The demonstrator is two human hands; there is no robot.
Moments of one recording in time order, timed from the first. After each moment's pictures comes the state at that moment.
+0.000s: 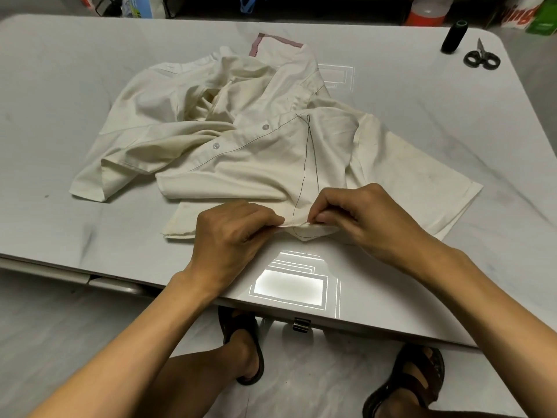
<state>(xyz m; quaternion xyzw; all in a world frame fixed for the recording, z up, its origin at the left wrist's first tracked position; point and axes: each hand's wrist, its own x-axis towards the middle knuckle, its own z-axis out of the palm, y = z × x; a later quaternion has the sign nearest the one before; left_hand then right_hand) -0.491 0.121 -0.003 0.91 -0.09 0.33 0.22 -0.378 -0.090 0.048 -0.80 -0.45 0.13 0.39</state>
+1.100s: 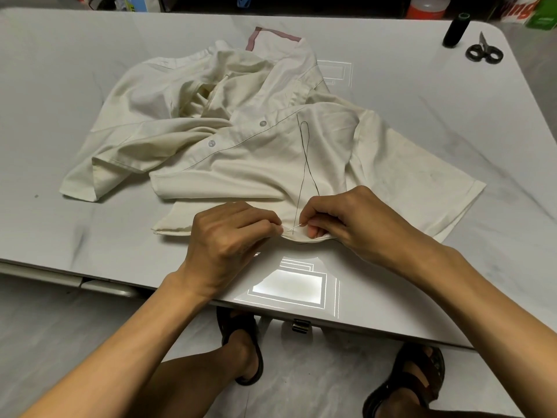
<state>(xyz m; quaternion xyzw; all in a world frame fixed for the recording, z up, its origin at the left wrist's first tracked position) -0.493 0.122 0.006 0.91 -0.17 0.33 0.17 -0.379 -0.082 0.040 -0.81 -0.46 0.16 0.34</state>
